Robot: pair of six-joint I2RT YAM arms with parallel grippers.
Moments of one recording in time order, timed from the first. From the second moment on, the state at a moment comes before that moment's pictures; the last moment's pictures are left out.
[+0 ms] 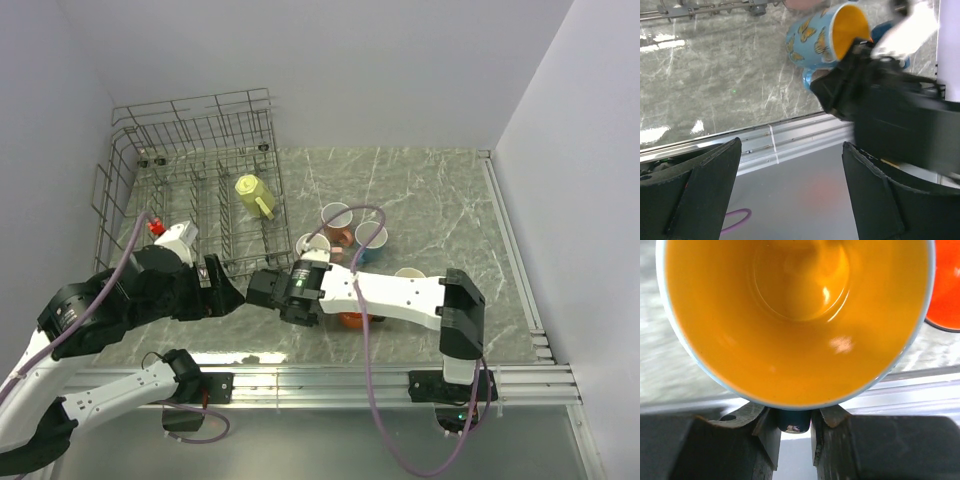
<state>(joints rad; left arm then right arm) -0.85 0.74 1.31 -1.32 -0.14 -0.86 1.31 1.83 1.61 -1.22 0.43 1.51</state>
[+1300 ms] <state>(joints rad) -0.87 0.76 1.21 -0.49 -0.08 -1.01 0.75 1.39 1.22 0.24 -0.61 1.57</state>
